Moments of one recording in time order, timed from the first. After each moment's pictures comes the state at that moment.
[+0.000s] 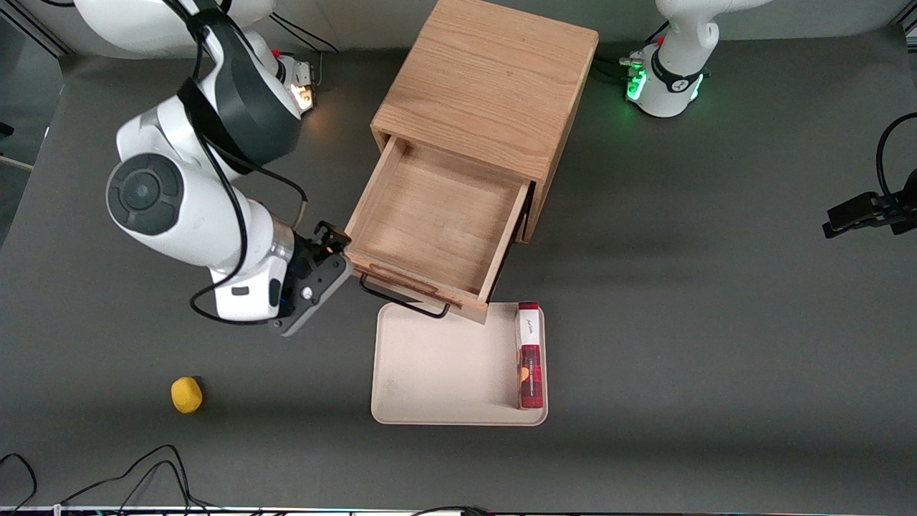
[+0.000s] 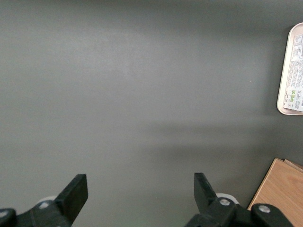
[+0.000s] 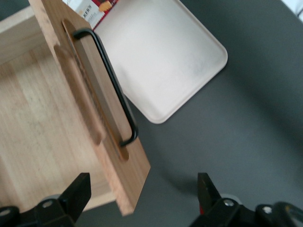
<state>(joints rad) 0.30 0.50 0.15 -1.13 0.05 1.57 -0.32</state>
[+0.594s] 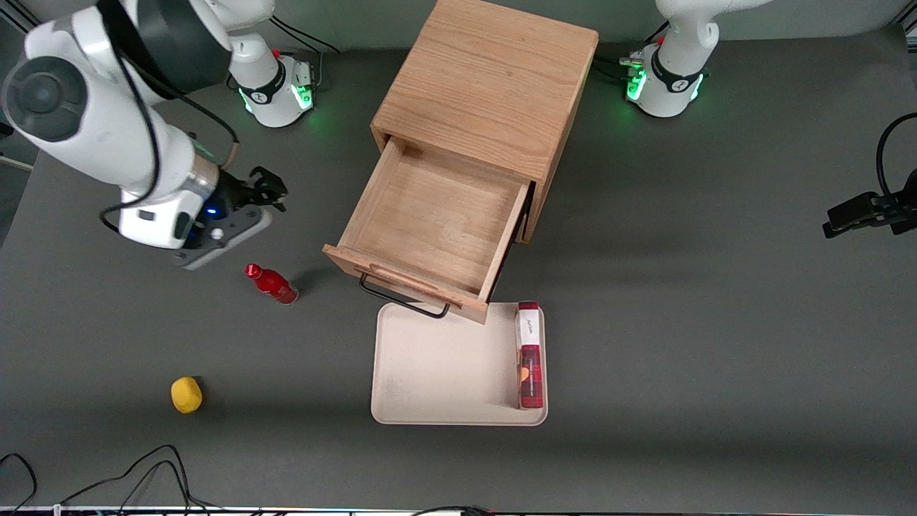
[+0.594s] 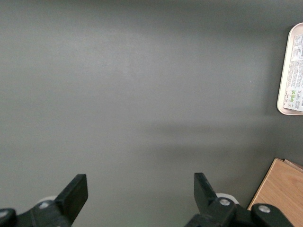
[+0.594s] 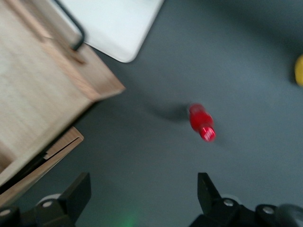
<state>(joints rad) 0.15 0.11 0.15 -1.58 0.03 1.57 -0.11</state>
